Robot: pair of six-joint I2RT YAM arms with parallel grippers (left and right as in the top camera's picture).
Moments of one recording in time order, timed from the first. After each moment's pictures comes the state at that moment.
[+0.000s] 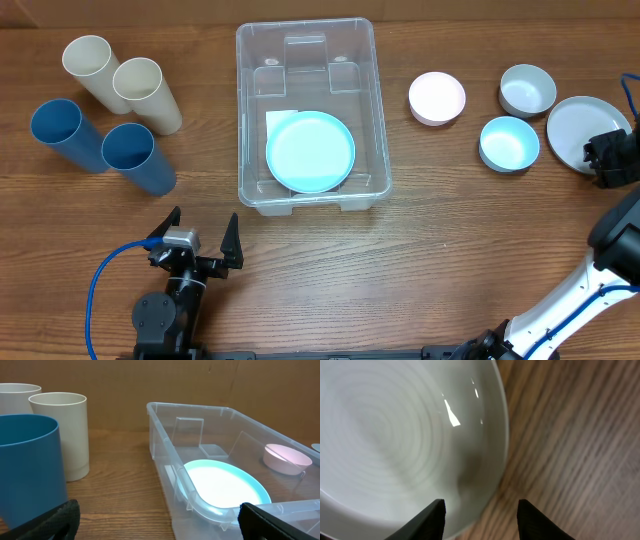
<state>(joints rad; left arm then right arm) -0.02 0.01 0.01 -0.06 0.14 -0.12 -0.65 2.22 1.75 -0.95 -0.02 0.67</state>
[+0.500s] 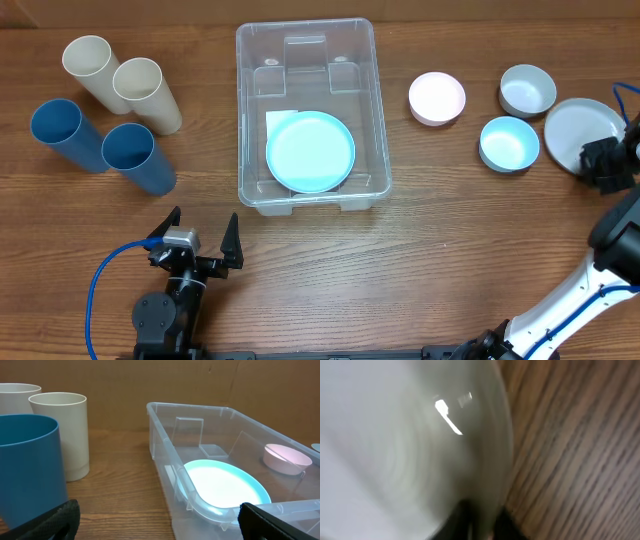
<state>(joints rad) -0.02 0.01 0.01 -0.06 0.14 -0.12 -0.65 2.21 1.66 -0.85 -0.02 0.69</state>
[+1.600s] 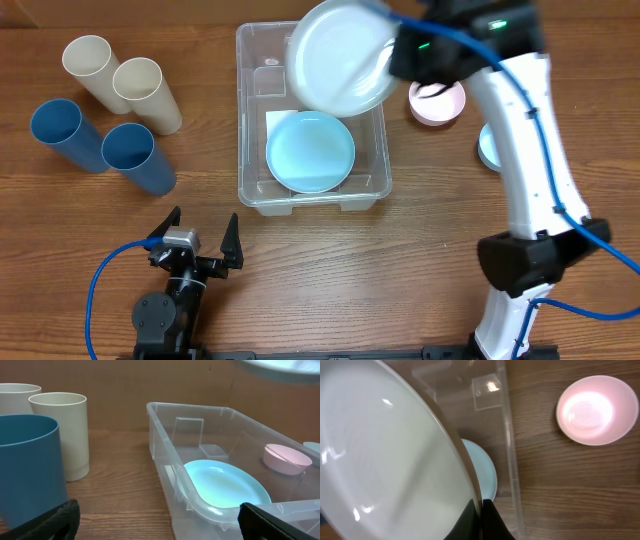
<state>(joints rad) -0.02 0.01 0.01 -0.06 0.14 -0.12 0.35 2.03 2.37 -1.41 -0.06 0.48</state>
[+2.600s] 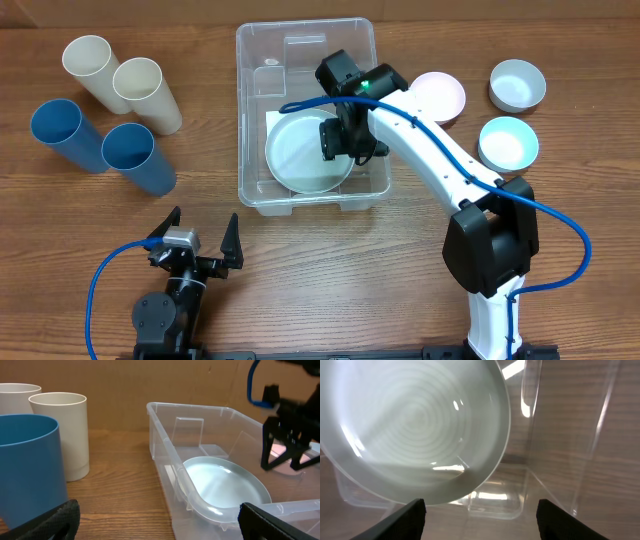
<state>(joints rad) -0.02 0.01 0.01 -0.06 0.14 -0.12 0.54 2.11 1.93 -1.23 0.01 0.43</state>
